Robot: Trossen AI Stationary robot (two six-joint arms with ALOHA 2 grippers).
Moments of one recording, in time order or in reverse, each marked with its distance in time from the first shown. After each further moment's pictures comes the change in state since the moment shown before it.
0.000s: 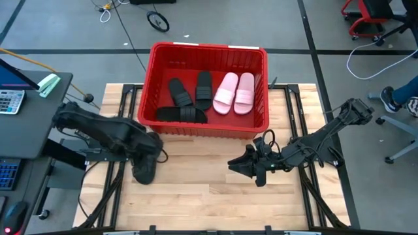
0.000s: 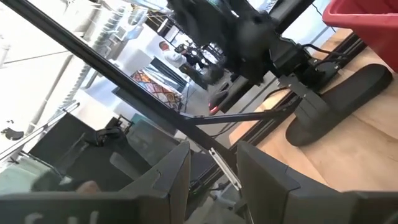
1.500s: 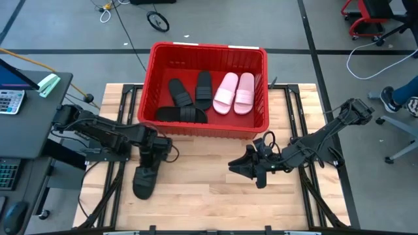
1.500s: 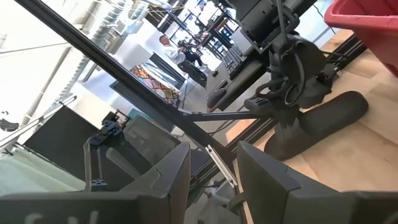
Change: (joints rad) left arm 0.174 0.000 -0.611 0.647 0.389 0.207; right arm 0.008 0.000 0.000 -0.011 -0.002 -0.032
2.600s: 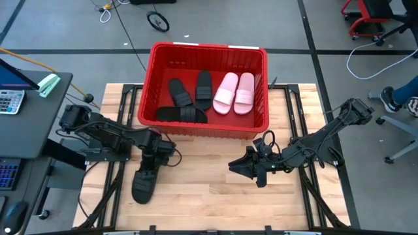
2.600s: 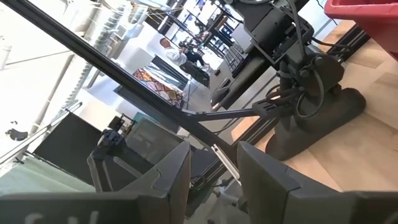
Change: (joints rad) left arm -0.017 0.120 -0.032 0.049 0.079 0.097; right arm 0.002 0.000 0.000 0.004 0.001 0.059
